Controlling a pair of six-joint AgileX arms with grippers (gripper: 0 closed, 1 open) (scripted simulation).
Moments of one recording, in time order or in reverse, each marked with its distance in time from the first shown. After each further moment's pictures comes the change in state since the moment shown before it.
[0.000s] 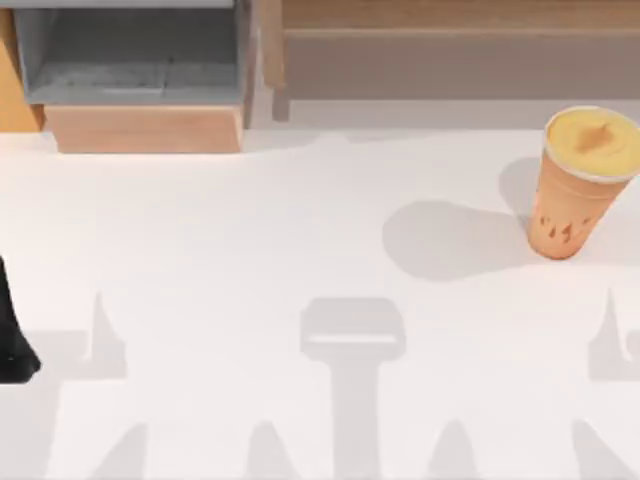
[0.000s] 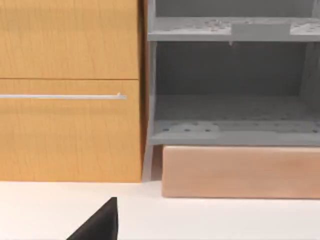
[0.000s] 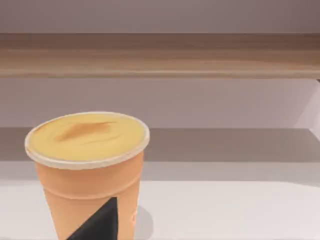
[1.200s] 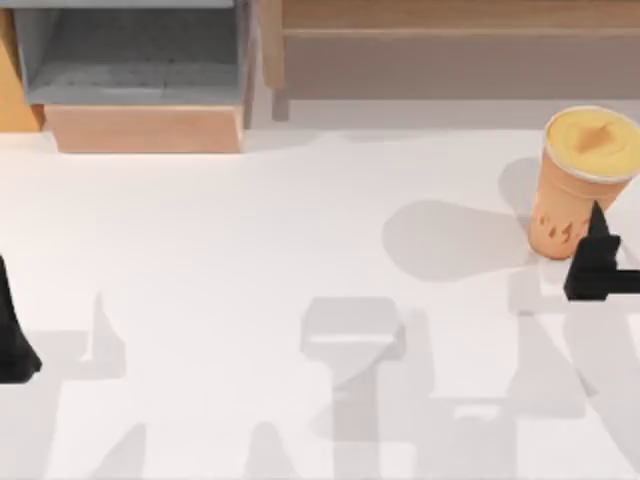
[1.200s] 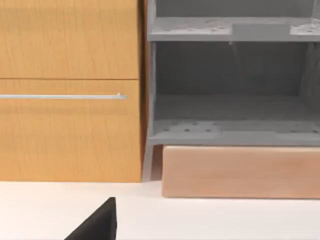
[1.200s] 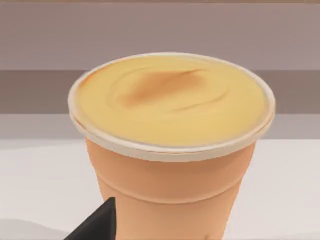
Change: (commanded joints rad) left arm 0.000 0.000 0.000 0.000 0.000 0.000; right arm 0.373 1.337 0.164 0.987 0.396 0.081
